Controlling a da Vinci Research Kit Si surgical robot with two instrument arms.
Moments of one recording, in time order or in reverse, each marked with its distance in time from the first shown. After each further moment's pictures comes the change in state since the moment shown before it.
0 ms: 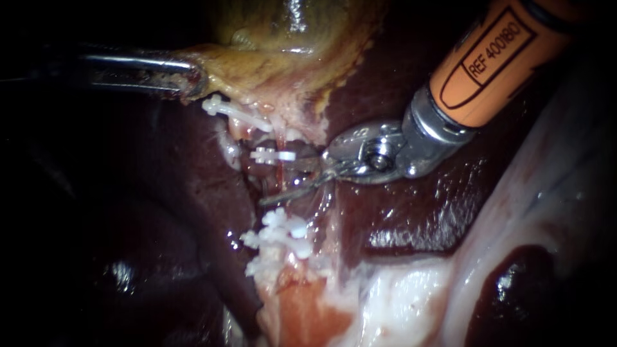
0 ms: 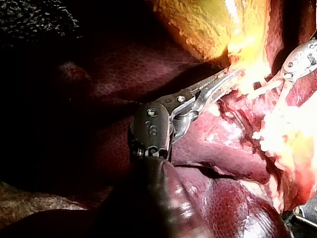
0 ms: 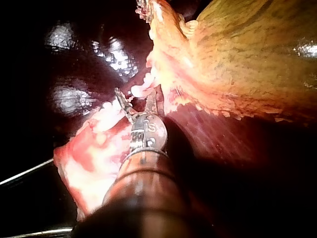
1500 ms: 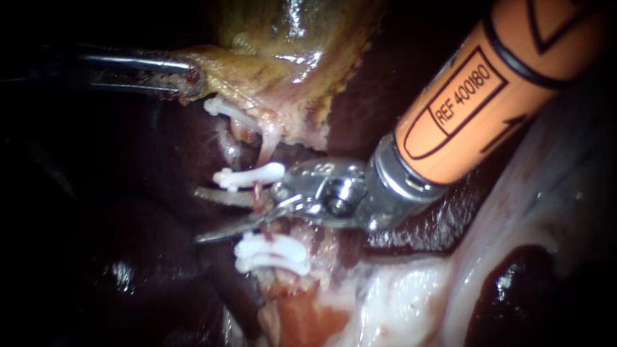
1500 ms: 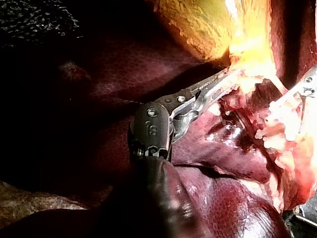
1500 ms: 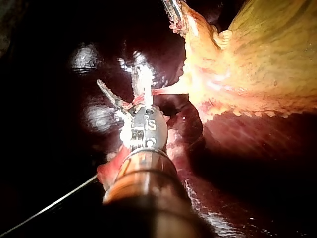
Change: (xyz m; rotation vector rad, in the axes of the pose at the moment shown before) right arm 0.006 -0.008 0.002 0.316 0.228 0.043; left arm 0.000 0.000 0.000 0.000 -0.001 0.000
